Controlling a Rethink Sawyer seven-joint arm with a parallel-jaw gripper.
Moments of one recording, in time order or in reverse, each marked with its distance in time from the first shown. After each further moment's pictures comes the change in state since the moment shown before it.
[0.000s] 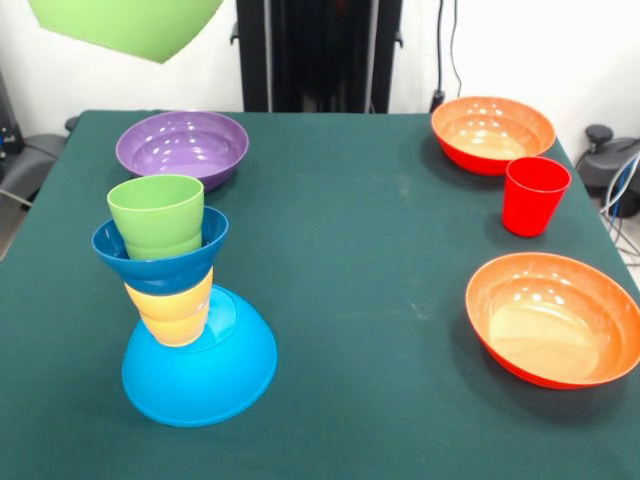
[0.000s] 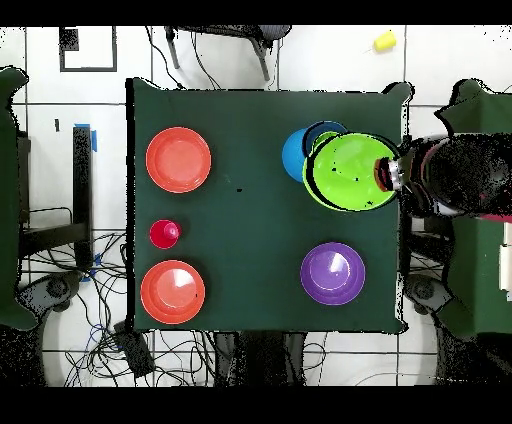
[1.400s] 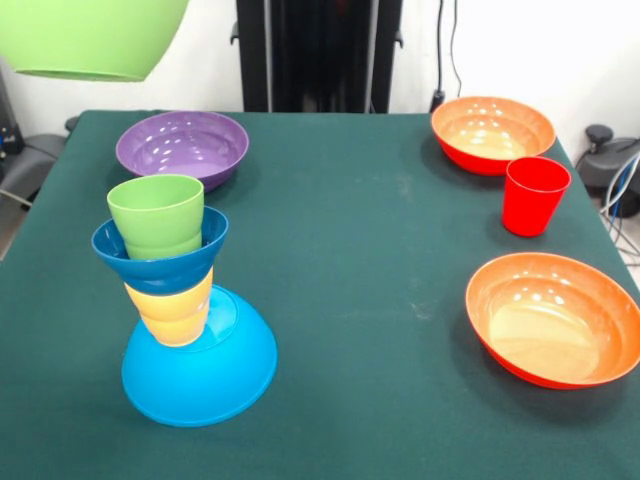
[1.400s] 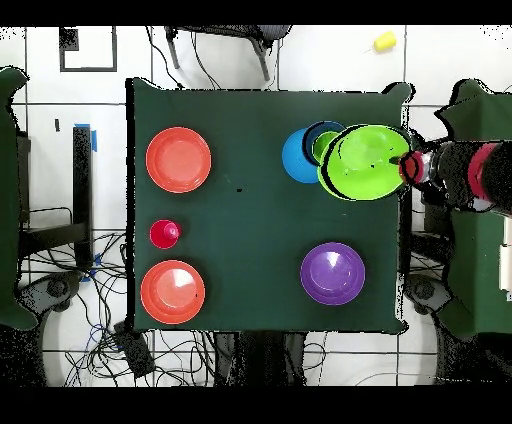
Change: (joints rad) arm -0.179 0.196 0.154 -0.030 0.108 0.000 0.000
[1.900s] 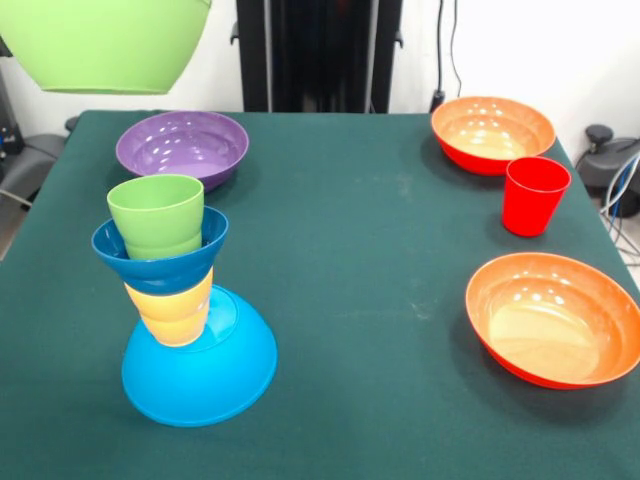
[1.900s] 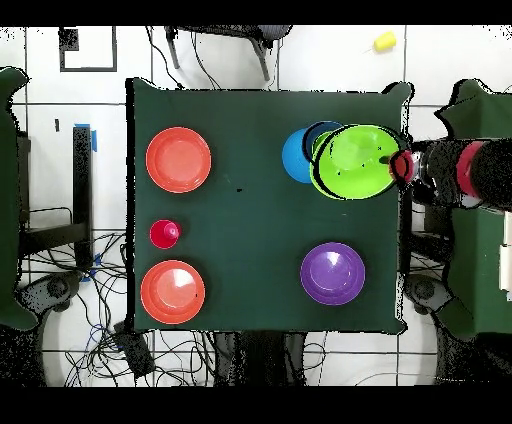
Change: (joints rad) arm 0.012 0.037 0.005 0.000 0.000 0.000 0.000
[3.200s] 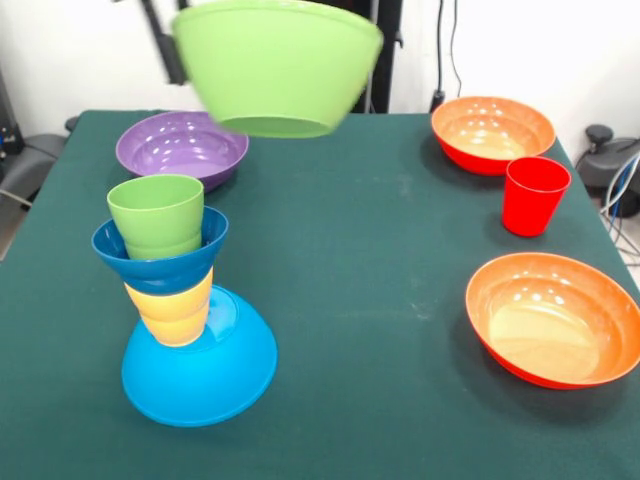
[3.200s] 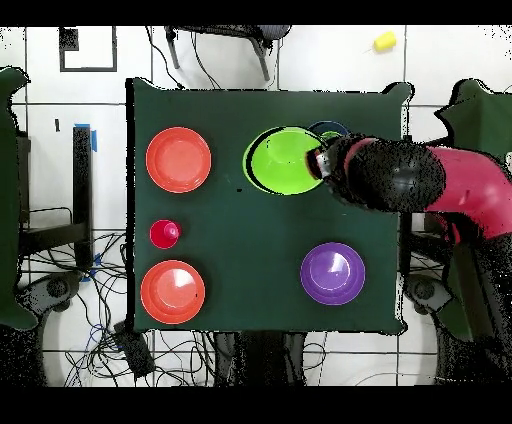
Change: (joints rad) arm 0.184 -0.160 -0.025 0.218 -0.094 -0.310 0.002
